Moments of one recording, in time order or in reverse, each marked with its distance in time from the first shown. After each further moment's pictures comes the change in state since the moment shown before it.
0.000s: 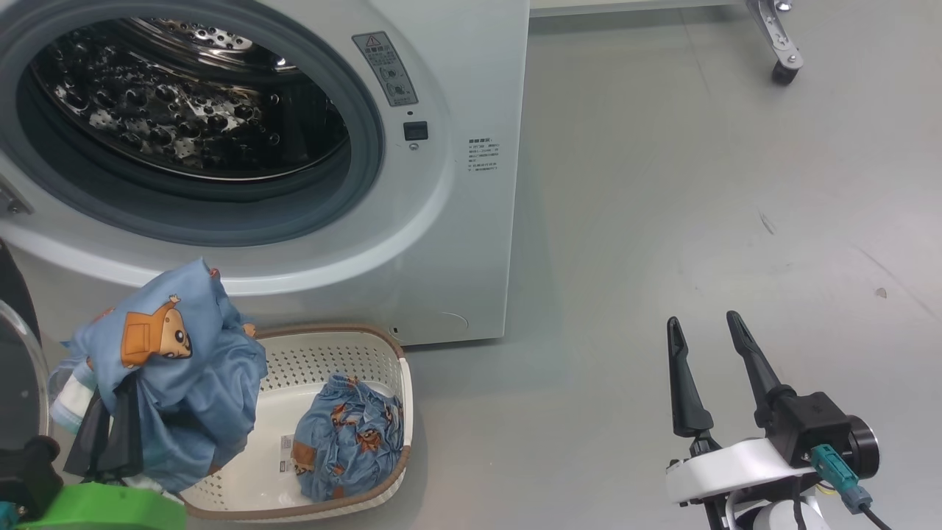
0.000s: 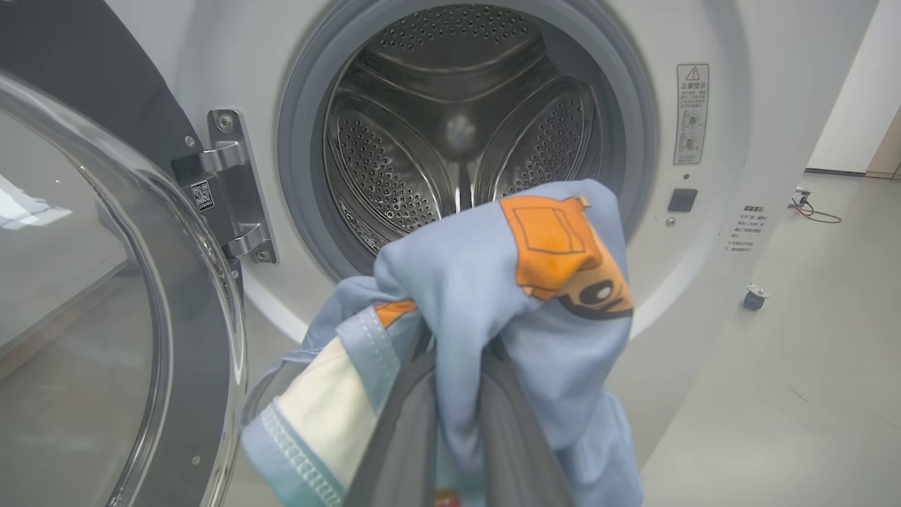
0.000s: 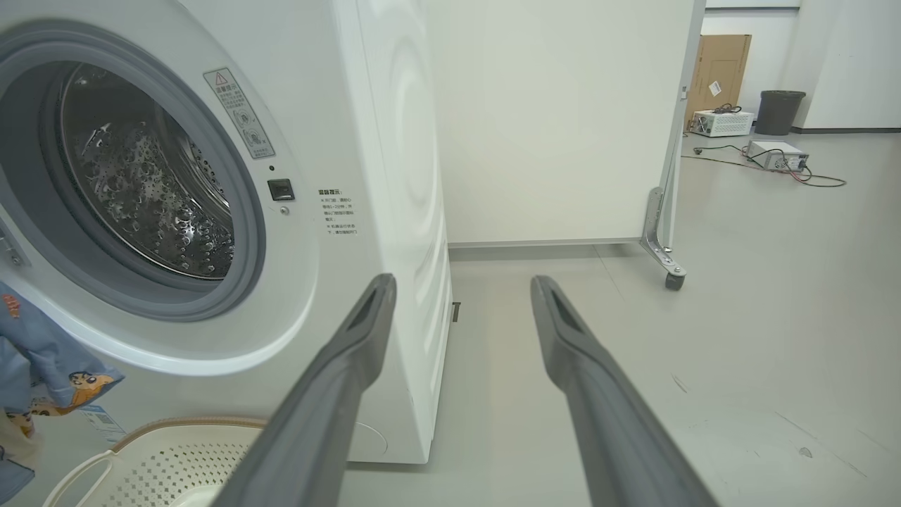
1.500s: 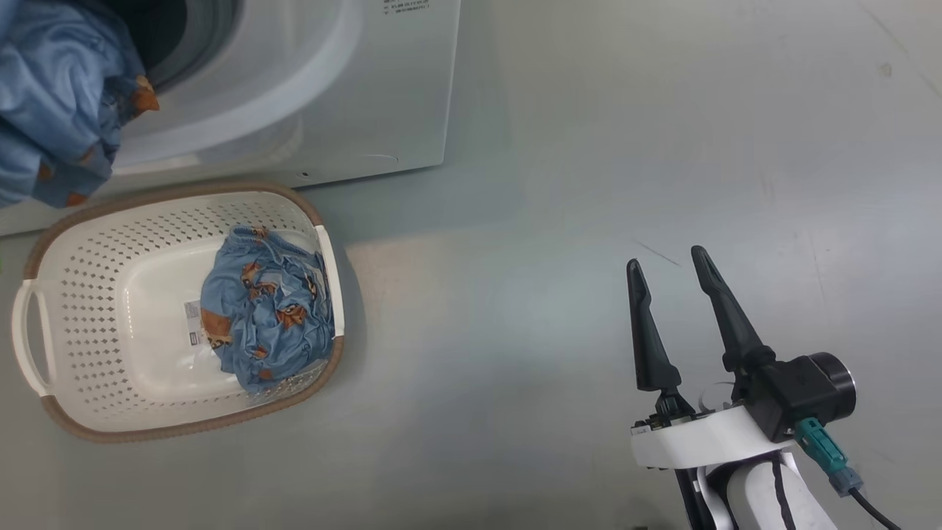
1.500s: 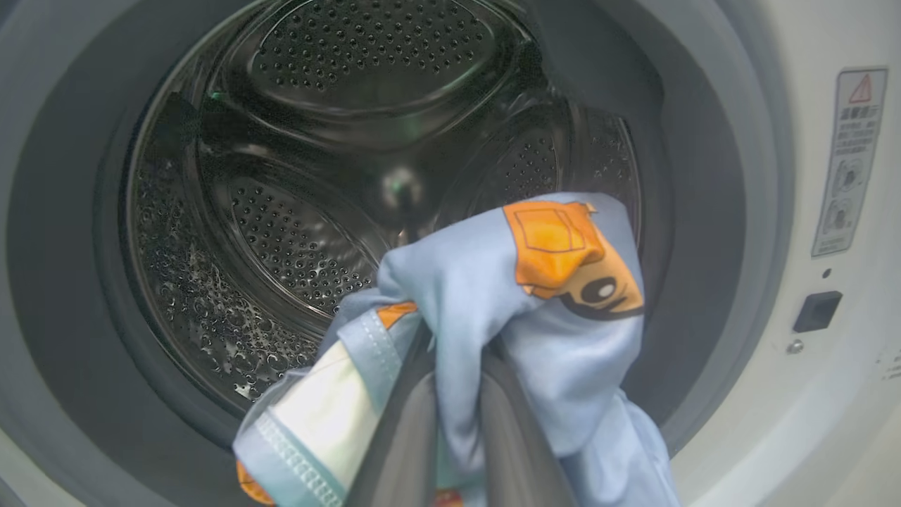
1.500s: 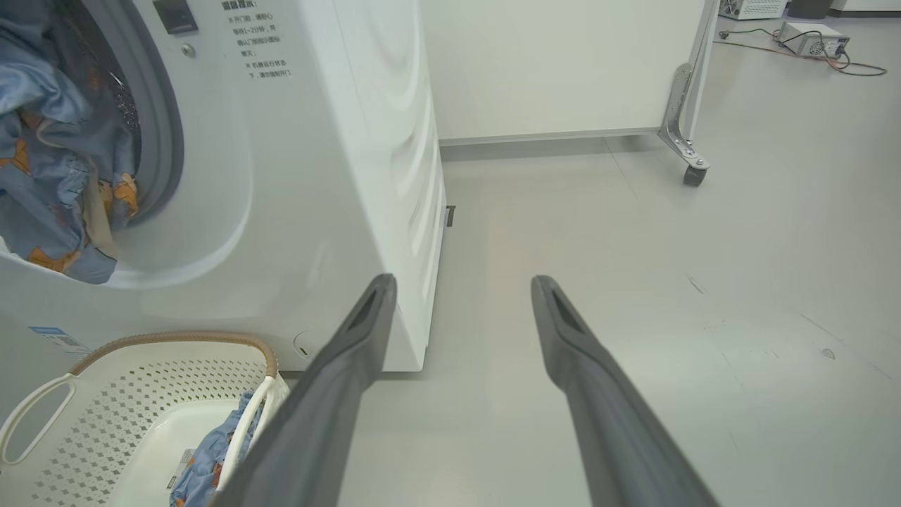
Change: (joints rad) left arm -0.548 0.270 -0.043 0.000 -0.152 0.000 0.000; right arm -0.088 -0.001 0.098 -0.123 -0.019 -0.018 0.000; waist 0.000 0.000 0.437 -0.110
